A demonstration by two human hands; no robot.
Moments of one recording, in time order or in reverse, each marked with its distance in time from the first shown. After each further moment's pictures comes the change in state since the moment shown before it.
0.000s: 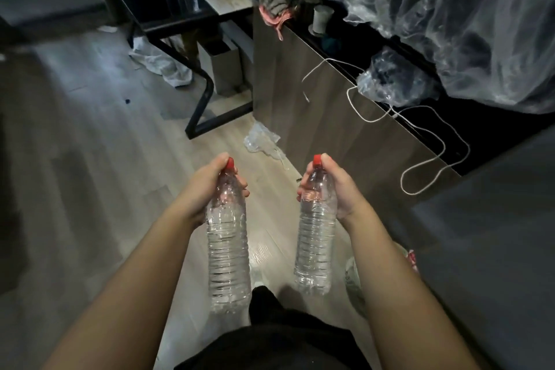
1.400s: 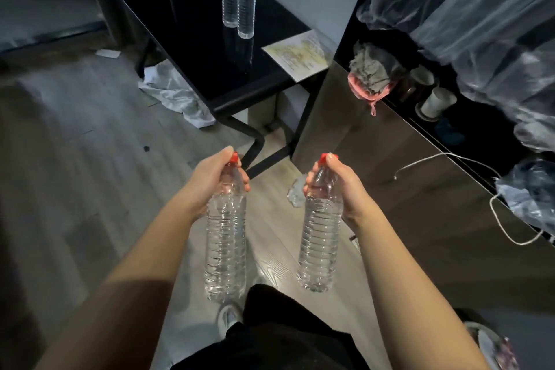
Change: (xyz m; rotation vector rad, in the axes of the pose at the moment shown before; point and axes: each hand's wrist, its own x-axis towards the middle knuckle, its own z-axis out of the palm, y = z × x) left_hand 0.315 0.318 -0.322 0.081 -0.060 0.026; right_hand 0.434 -0.065 0.301 -0.123 0.108 -0.085
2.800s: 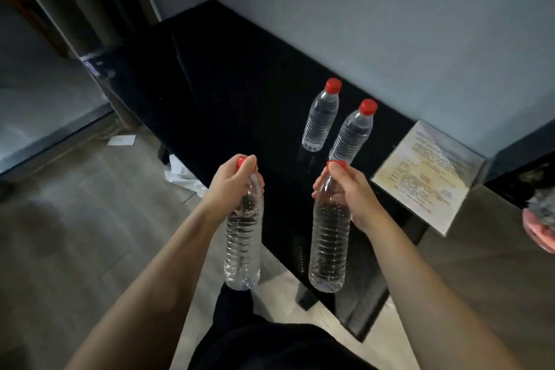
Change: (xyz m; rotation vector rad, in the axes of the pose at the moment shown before) left_hand 0.523 0.332 -0.260 0.461 -0.126 0.199; right_hand 0.567 -0.157 0.242 -0.229 0.251 -0.092
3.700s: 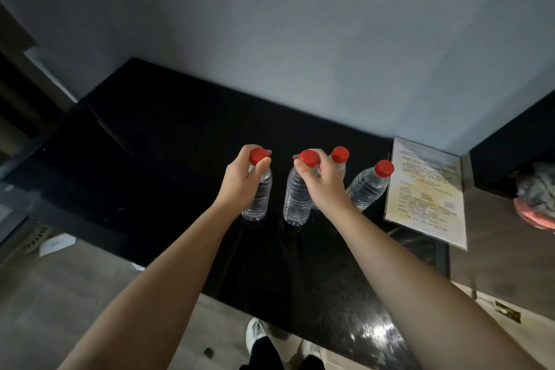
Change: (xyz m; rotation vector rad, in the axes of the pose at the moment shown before) left_hand 0.237 0.053 -0.043 0.211 -0.256 0.325; right_hand 0.180 -0.062 0.073 -0.295 0.523 -0.209
